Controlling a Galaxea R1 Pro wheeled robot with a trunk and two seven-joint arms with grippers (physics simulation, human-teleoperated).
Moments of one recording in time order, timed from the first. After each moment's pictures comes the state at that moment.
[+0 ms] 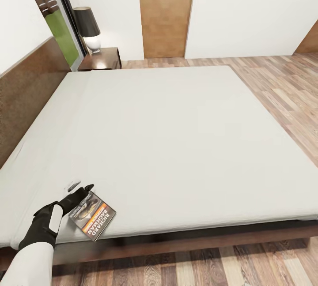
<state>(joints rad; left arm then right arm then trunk) -0.66 0.05 0.67 -0.79 0.12 0.48 -0.30 -0.48 -0.27 -0.08 0.07 -0.06 0.09 0.95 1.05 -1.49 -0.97</state>
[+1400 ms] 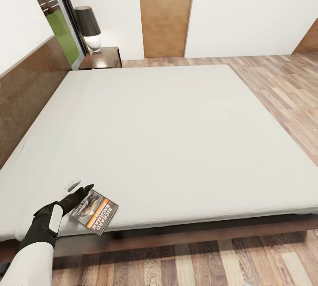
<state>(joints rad) -0.66 0.05 0.67 -0.79 0.12 0.48 -0.30 -0.48 -0.27 -0.08 0.07 -0.06 0.09 0.95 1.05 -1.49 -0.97</state>
